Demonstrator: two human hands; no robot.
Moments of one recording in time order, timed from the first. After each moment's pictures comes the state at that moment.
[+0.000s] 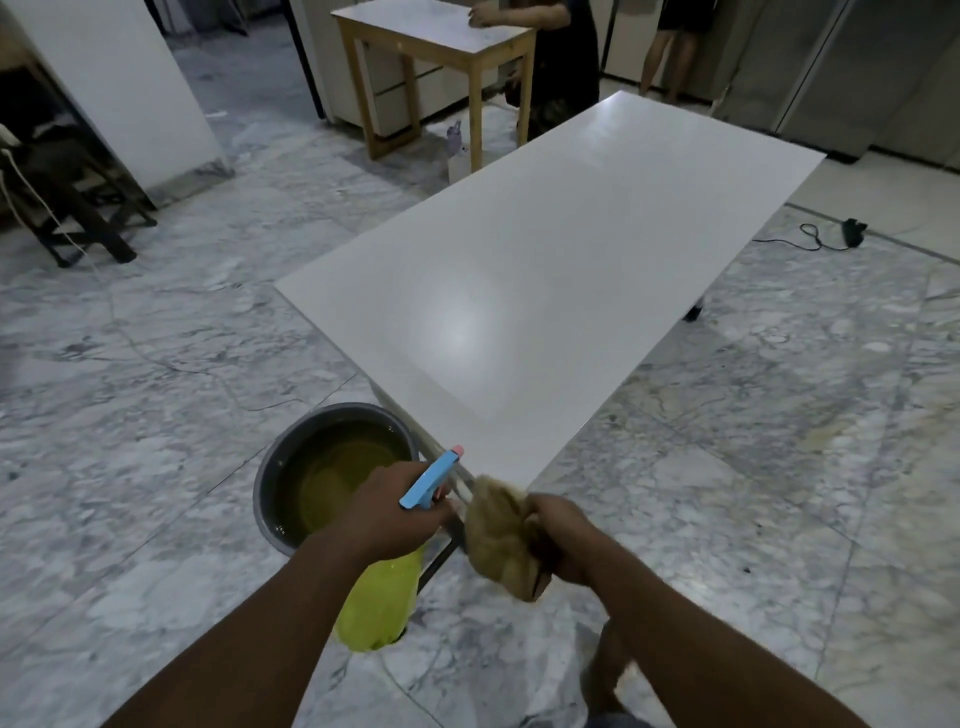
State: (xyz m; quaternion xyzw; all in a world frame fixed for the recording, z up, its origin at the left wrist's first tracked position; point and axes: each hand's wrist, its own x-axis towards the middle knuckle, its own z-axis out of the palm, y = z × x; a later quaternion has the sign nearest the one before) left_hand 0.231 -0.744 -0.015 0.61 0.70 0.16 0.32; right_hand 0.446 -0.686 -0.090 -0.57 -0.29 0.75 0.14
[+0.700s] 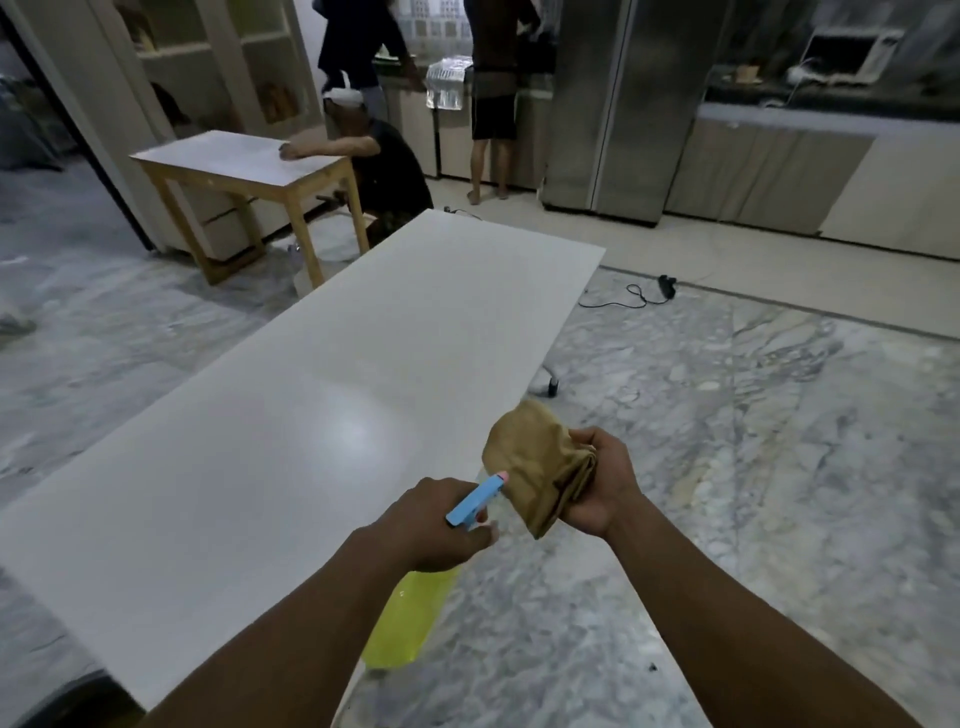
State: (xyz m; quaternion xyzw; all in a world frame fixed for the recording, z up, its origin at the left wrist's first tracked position) left_hand 0.506 -0.437 0.051 0.78 0.55 0.02 0.31; right_hand 0.726 -0.414 0.049 -0.41 -0.09 0.79 0.46
